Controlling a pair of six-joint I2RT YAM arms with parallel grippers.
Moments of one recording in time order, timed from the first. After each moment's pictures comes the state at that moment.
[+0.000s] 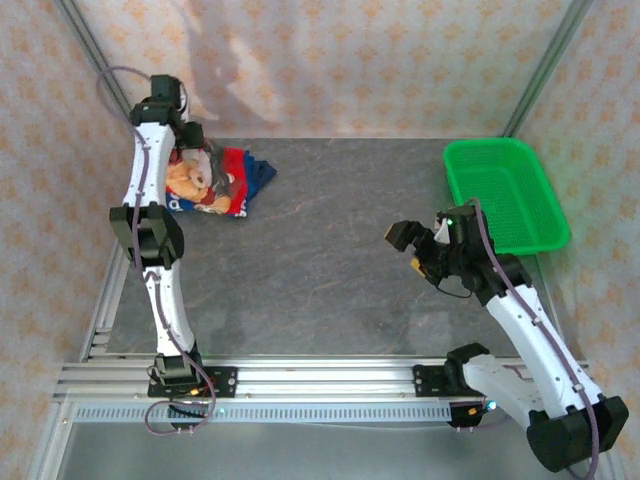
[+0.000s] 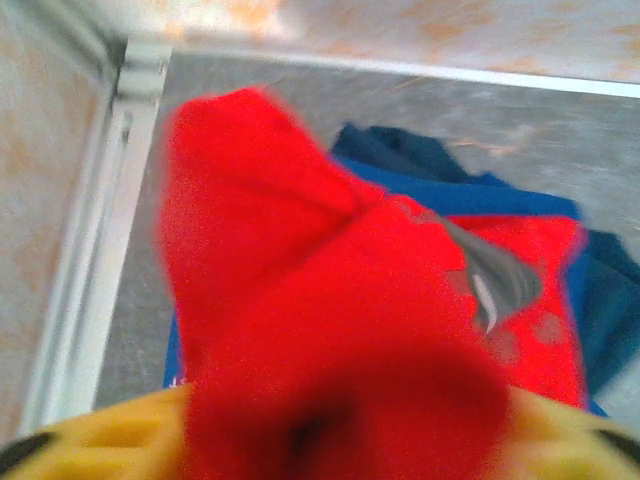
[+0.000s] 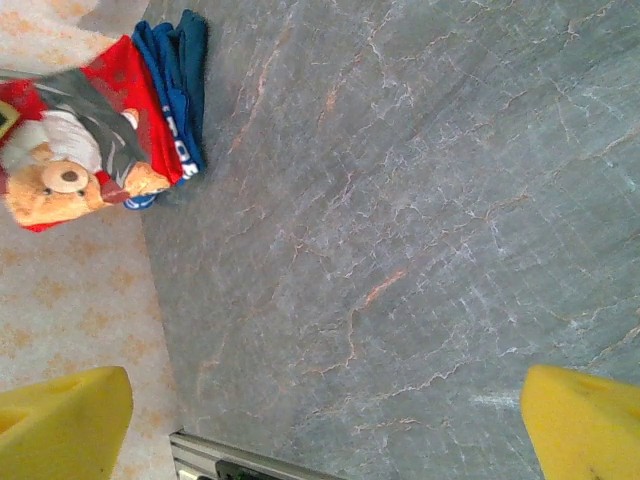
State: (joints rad) left arm 0.19 2.29 2.41 -1.09 -0.08 -0.07; right arm 0.30 0.89 0.89 -0.77 -0.39 0.94
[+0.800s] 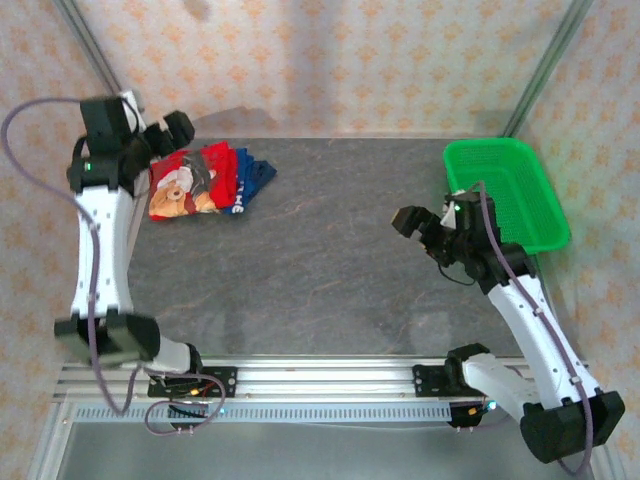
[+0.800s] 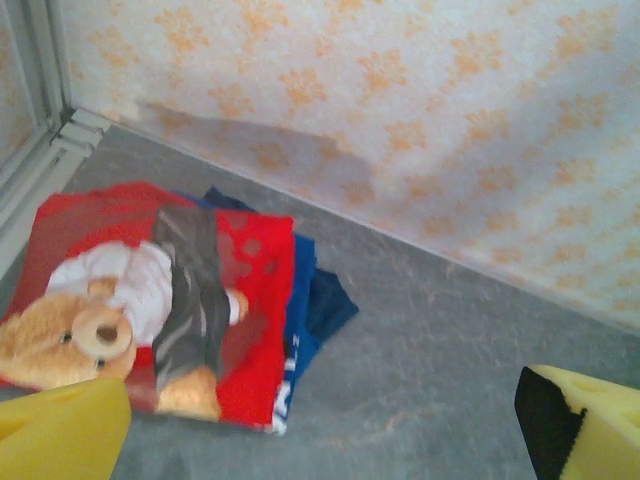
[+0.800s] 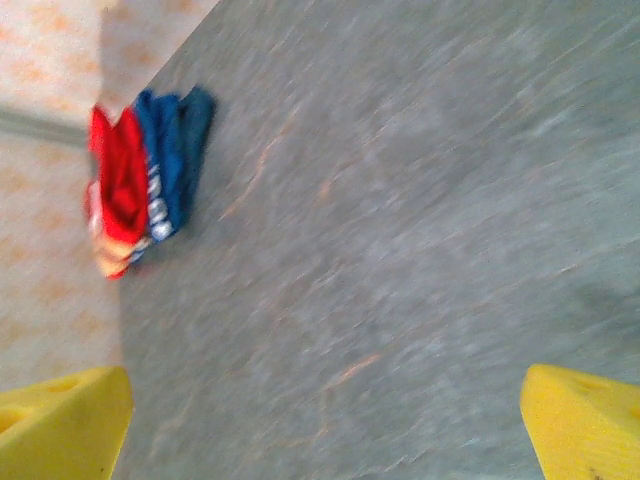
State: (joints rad) left arm 0.22 1.35 1.61 -0.78 0.19 -0.38; right arm 0.22 0.92 0.96 -0.76 -0.28 0.76
